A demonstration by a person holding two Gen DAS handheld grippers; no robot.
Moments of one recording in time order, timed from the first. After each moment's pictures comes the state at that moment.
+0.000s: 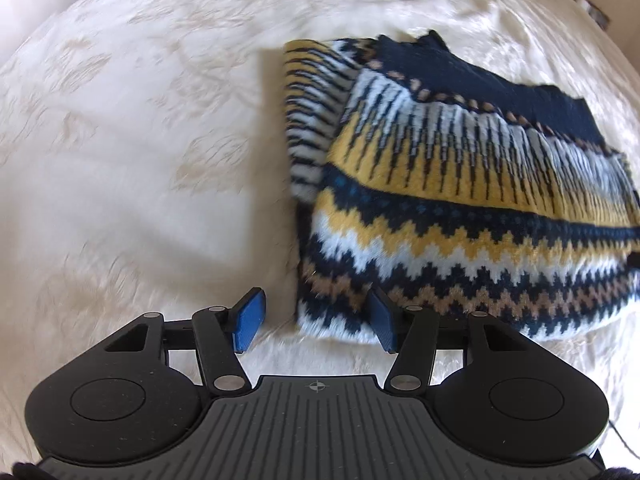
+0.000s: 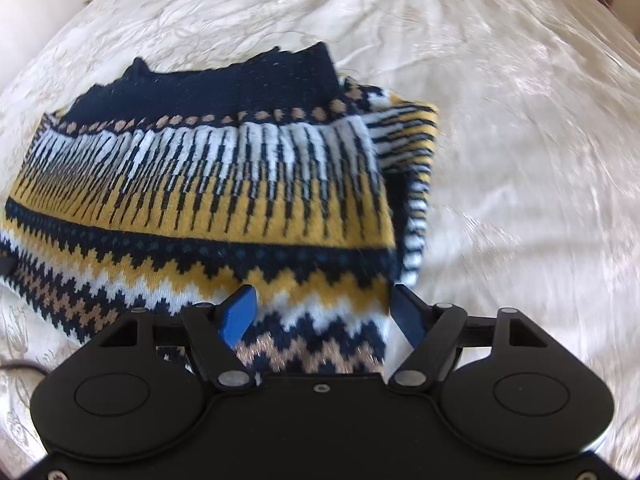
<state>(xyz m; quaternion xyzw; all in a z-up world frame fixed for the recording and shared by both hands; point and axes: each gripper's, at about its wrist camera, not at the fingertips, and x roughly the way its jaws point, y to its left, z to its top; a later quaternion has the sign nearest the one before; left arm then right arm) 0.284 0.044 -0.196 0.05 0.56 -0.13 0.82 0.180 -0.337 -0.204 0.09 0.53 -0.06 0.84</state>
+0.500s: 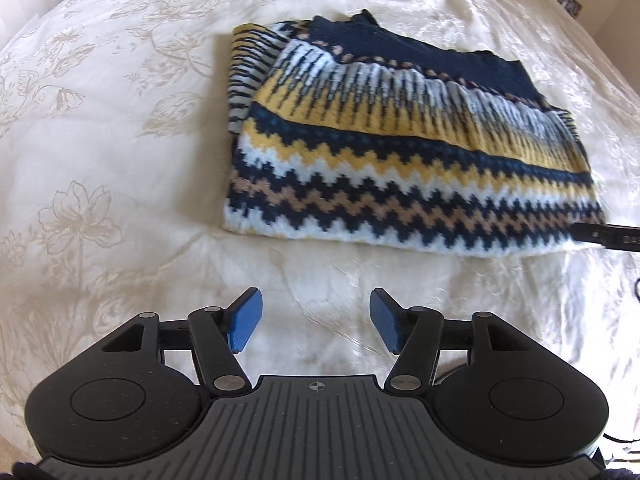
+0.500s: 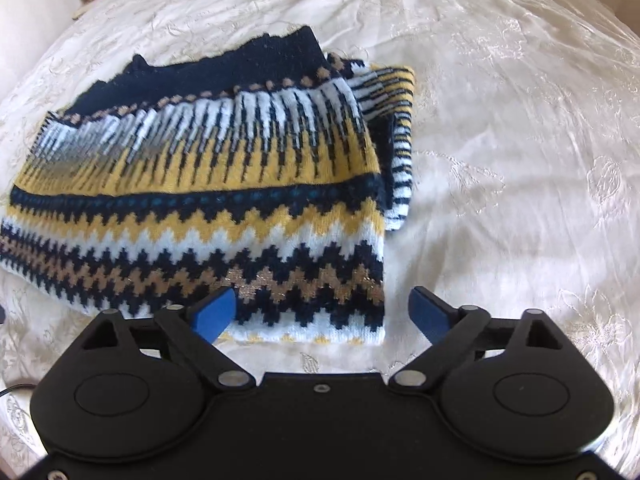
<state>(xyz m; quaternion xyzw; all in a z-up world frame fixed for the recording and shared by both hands) 0.218 0.022 -0.173 0.05 0.56 -0.18 0.81 0.150 -0.328 -0.219 0.10 0.54 -0.08 0.83</state>
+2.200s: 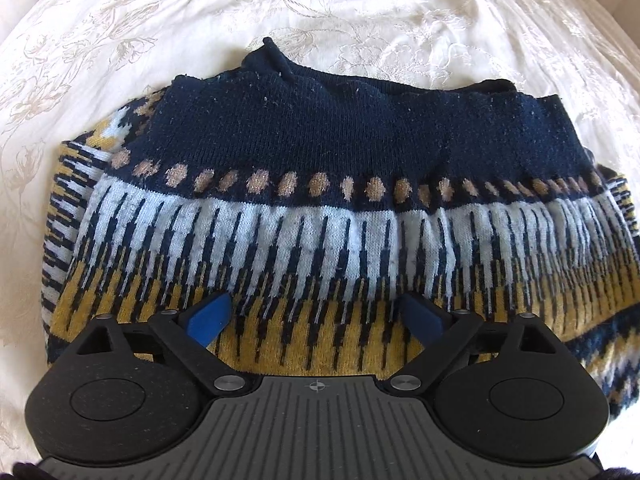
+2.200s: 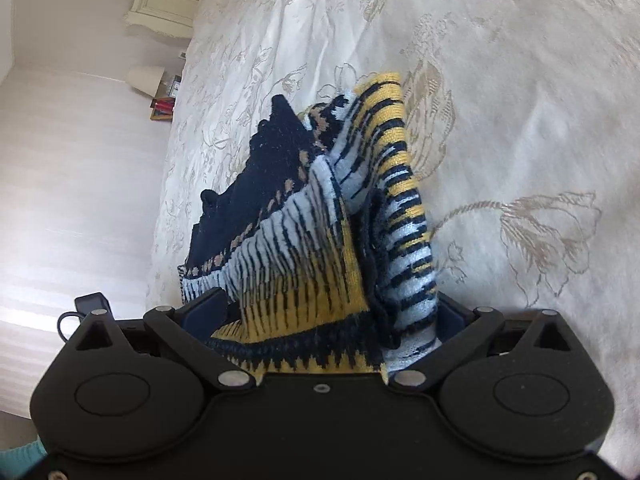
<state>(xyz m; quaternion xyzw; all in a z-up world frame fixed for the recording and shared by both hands) 0.353 -0.124 -0.216 0.09 0.58 -0.16 0.80 0.208 -0.450 -0.257 0.48 0.46 0.12 0.74</state>
